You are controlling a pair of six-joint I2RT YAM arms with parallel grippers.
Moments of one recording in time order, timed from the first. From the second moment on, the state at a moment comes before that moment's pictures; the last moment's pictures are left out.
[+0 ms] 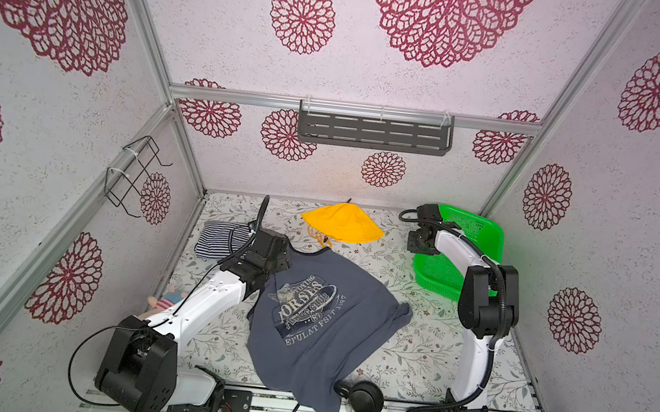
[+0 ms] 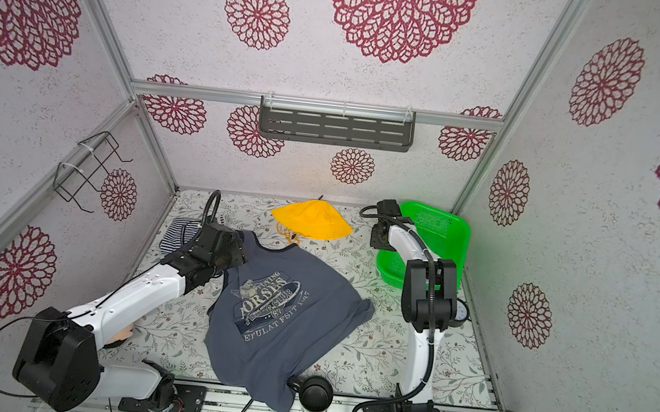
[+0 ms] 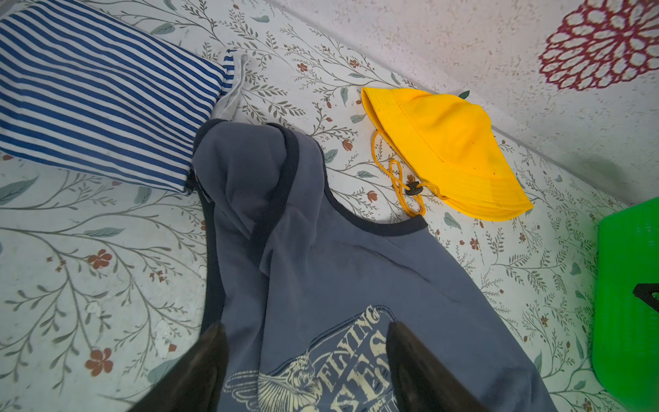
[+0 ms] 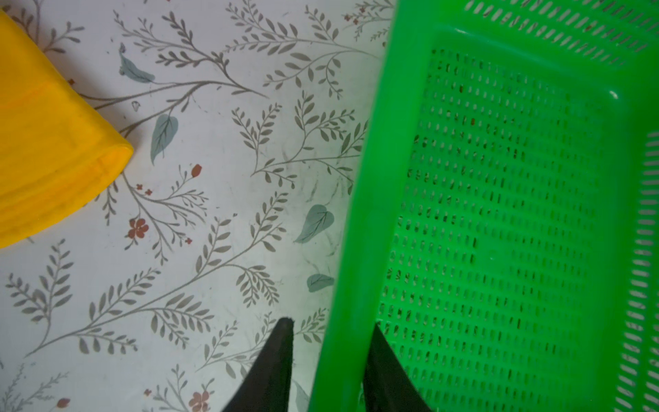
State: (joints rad) left arm -0.39 1.36 0.93 -0.34 -0.30 -0.70; right arm 0.18 2.07 1.68 -0.66 0.23 0.17
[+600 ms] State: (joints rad) left arm -0.39 1.39 0.94 -0.36 -0.30 -0.71; right arm 0.08 2.04 1.64 -0.58 0.15 -0.10
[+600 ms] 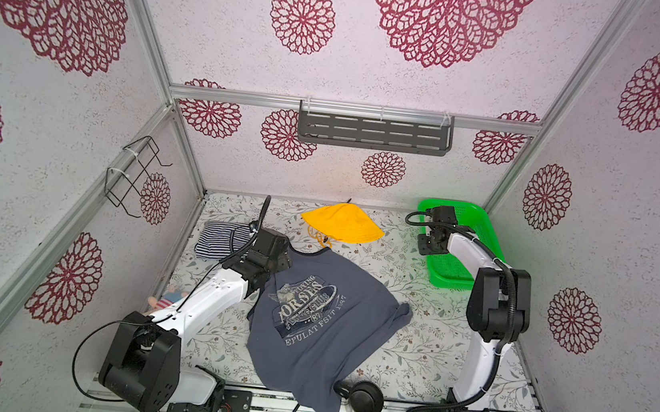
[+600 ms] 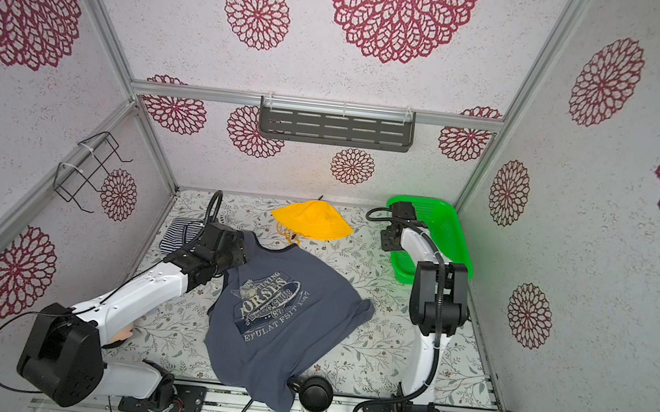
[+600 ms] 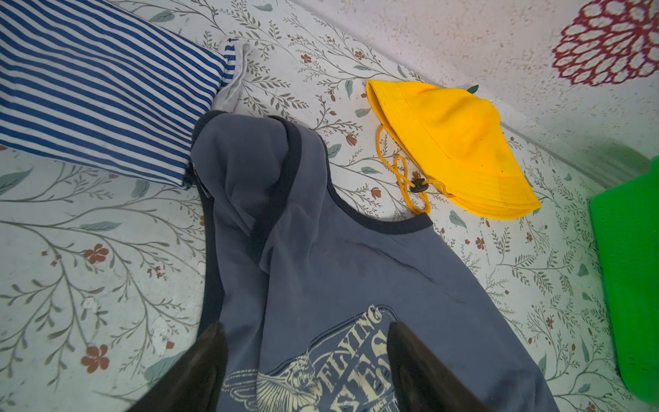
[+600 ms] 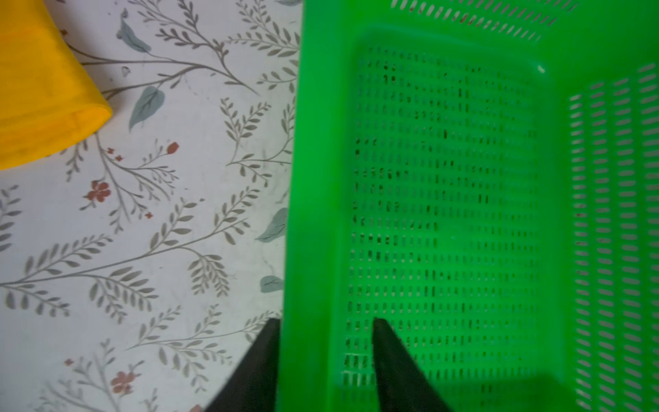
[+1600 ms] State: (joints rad) left arm -0.46 2.13 1.60 -0.52 -0.09 -0.40; right arm 0.43 1.16 0.71 -0.72 -0.01 0.56
